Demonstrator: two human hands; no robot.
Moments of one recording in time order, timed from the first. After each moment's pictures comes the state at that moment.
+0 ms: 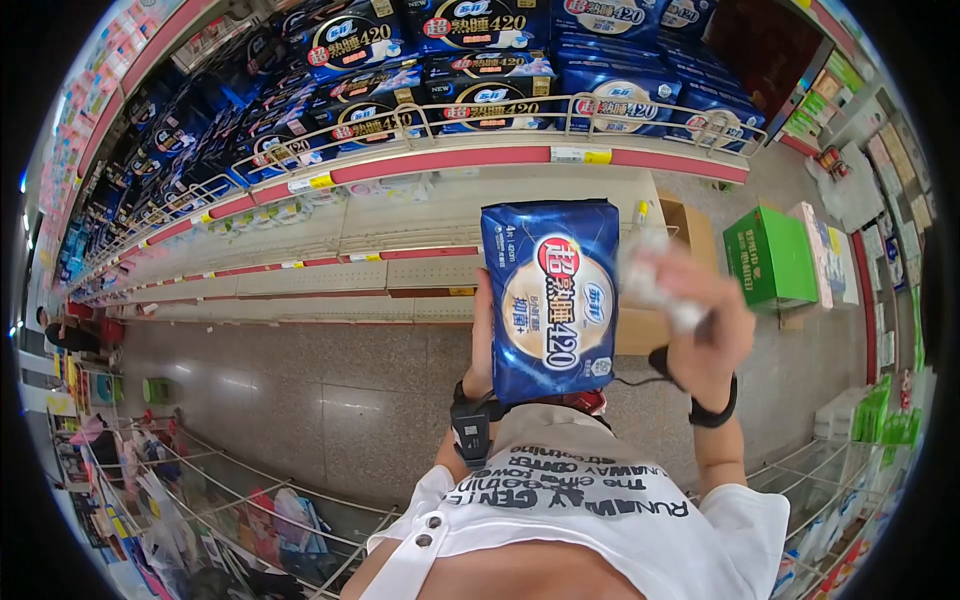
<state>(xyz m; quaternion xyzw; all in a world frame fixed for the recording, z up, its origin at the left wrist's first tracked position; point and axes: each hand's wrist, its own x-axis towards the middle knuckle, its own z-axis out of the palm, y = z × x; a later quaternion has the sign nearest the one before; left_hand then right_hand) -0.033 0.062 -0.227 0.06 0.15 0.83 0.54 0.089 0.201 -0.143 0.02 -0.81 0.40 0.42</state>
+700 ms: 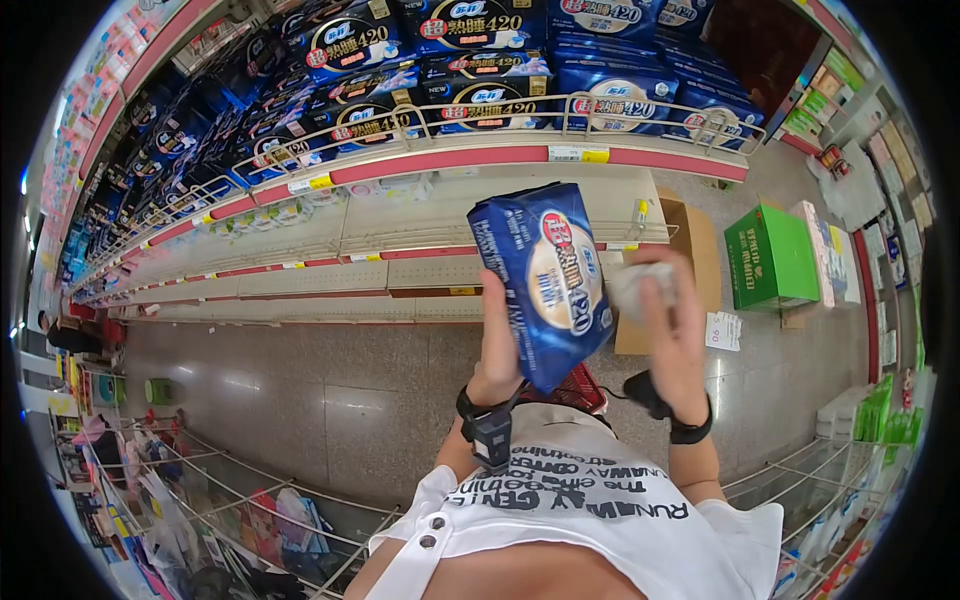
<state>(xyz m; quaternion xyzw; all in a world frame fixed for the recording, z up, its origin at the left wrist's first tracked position) -0.021 0.073 -0.202 0.13 0.31 0.85 0.40 0.093 0.185 -0.166 -0.22 -0.72 0.58 0.30</state>
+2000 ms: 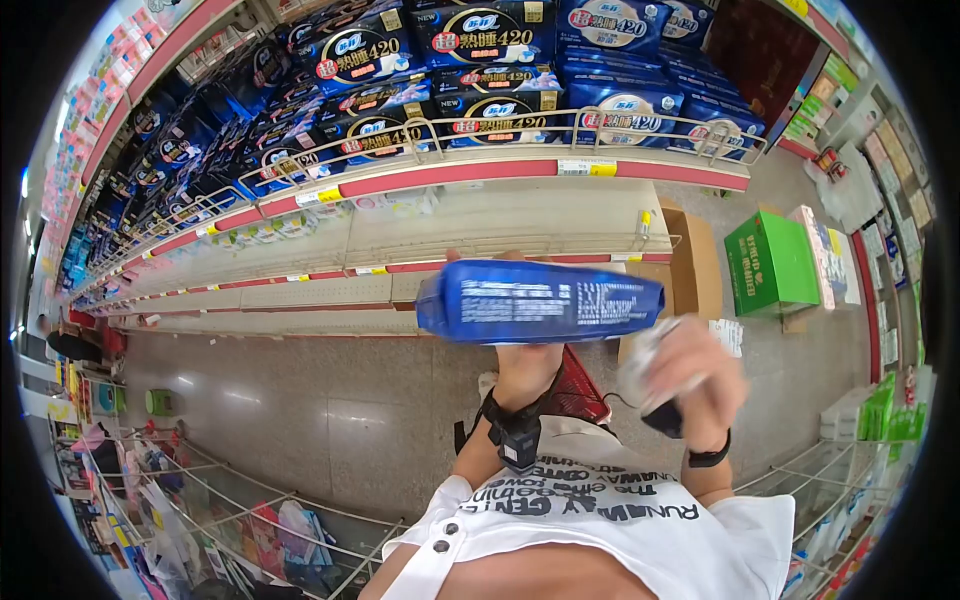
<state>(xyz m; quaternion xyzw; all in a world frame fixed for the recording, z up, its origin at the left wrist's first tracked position) -0.017 0.087 -0.227 0.24 0.27 0.92 0.16 0.116 0.190 -0.153 0.13 -0.81 0.46 0.35</state>
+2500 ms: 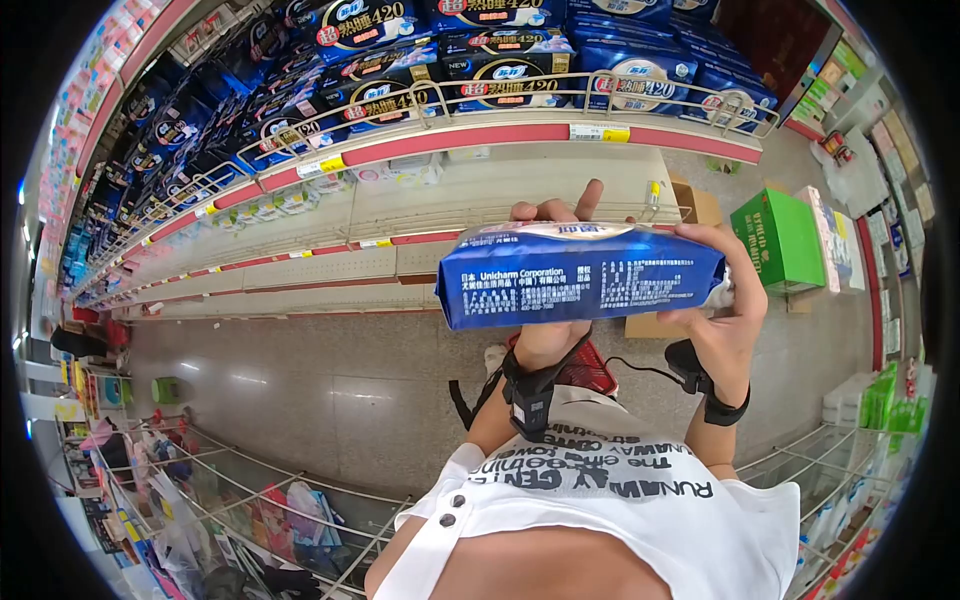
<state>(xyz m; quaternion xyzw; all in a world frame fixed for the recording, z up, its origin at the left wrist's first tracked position) -0.035 0.111 -0.229 0.38 0.06 0.90 0.21 0.090 0.186 -0.141 -0.08 -0.83 0.39 0.39</state>
